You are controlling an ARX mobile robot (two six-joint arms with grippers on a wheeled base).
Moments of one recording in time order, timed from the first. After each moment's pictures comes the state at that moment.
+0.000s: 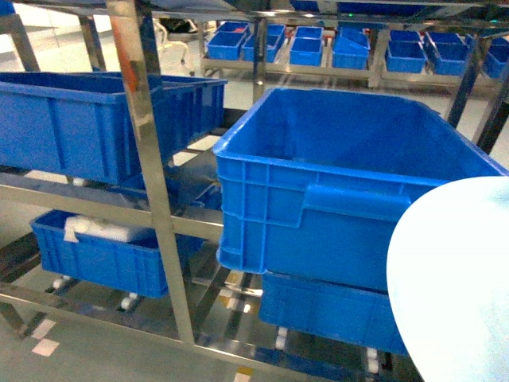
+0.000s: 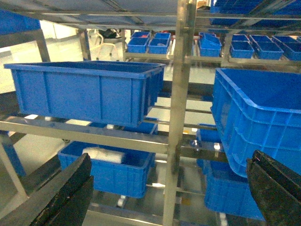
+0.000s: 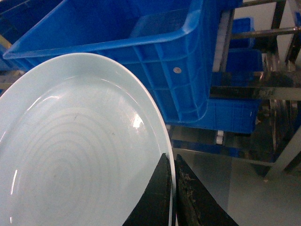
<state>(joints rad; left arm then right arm) 0.00 0.01 0.01 0.00 0.00 0.00 -0.14 0.82 0.25 0.09 -0.35 0.21</state>
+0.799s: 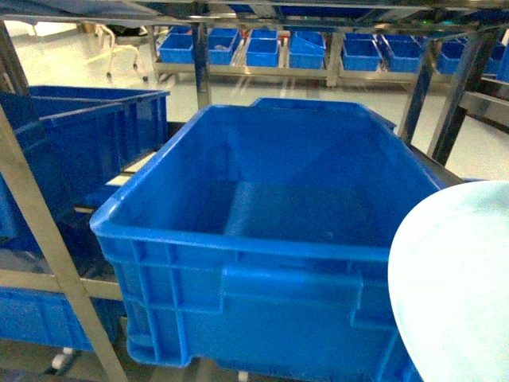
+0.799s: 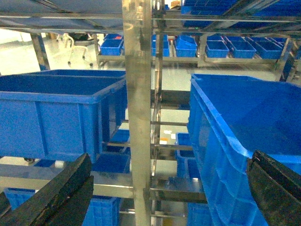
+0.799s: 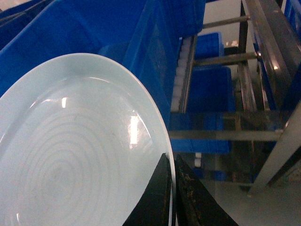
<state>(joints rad) 0.00 0.01 0.01 0.00 0.00 0.00 -0.14 0.82 0.25 0.09 -0.35 0.21</state>
